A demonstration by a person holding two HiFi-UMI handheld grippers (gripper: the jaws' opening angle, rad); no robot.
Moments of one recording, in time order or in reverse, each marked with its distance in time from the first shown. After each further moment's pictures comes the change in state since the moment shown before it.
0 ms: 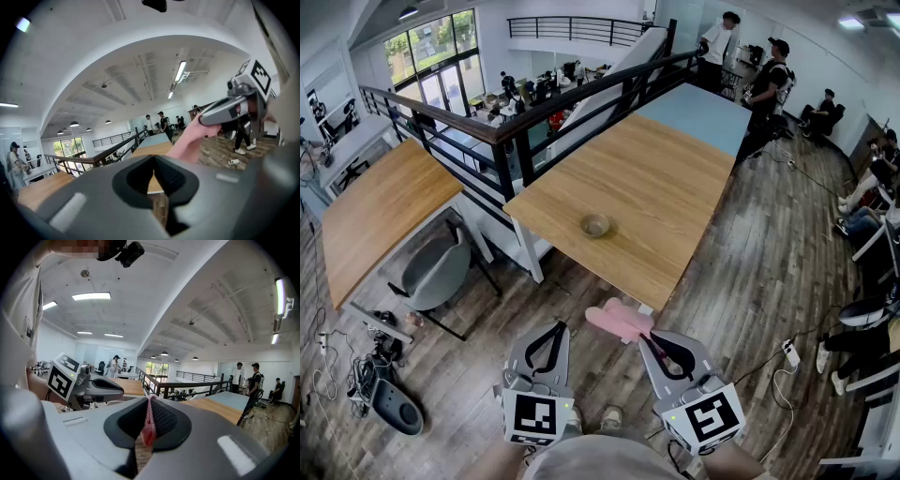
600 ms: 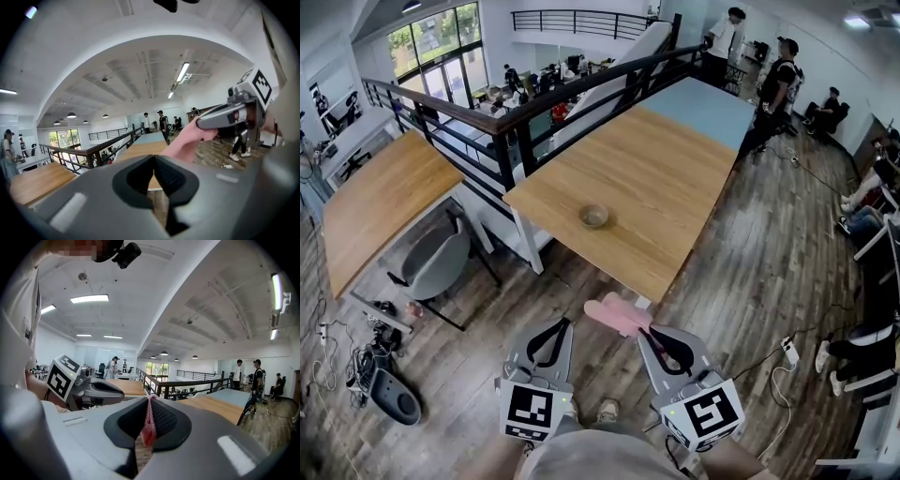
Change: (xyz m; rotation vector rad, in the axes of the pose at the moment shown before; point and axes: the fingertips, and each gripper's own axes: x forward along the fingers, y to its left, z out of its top) left arm 0.001 -0.025 -0.005 -0.079 0.026 -0.053; right arm -0.011 -0.004 -0.011 0.034 -0.012 0.011
